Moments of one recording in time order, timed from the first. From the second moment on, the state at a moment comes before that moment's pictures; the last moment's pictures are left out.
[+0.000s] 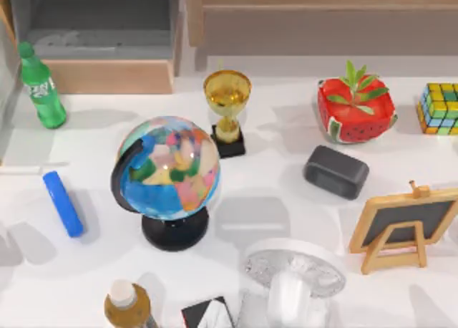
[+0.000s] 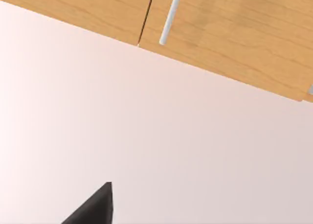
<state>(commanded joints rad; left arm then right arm) 0.74 1.74 0.64 1.19 0.58 1.22 0.00 0.00 0.00 0.00 0.00 0.00</state>
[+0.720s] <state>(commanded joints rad) 0.15 1.65 1.08 -0.02 0.26 0.15 0.00 0.00 0.00 0.00 0.00 0.00</state>
